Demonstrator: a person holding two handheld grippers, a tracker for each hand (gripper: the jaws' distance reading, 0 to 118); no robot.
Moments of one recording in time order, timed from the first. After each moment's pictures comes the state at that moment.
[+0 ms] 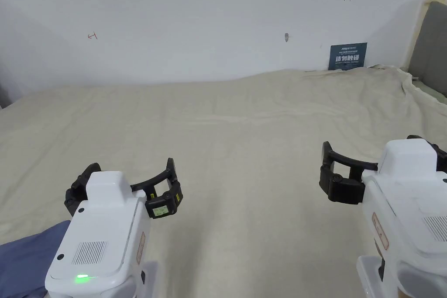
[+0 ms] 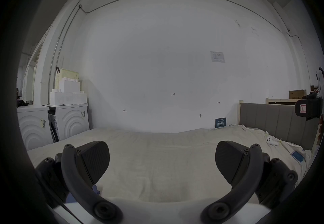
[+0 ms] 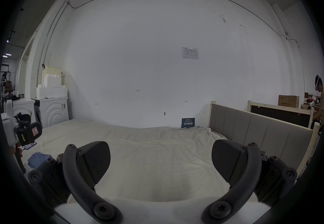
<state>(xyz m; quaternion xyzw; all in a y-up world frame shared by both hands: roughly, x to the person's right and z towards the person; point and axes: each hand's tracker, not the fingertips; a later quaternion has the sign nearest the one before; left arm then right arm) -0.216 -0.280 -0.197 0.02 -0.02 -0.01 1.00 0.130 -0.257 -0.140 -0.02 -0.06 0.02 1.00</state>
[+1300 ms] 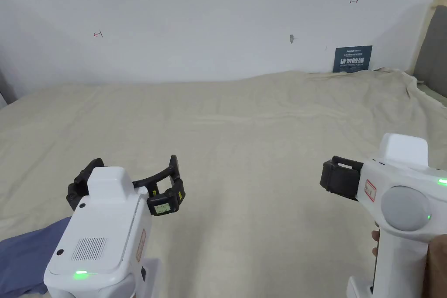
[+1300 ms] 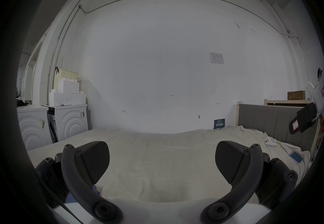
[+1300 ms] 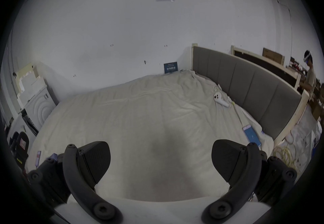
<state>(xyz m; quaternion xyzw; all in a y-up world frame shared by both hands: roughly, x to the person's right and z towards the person) -0.220 -0.275 -0.192 0.02 -0.03 -0.01 1.00 0.114 -0.227 -0.160 -0.27 -0.15 -0.08 0.95</state>
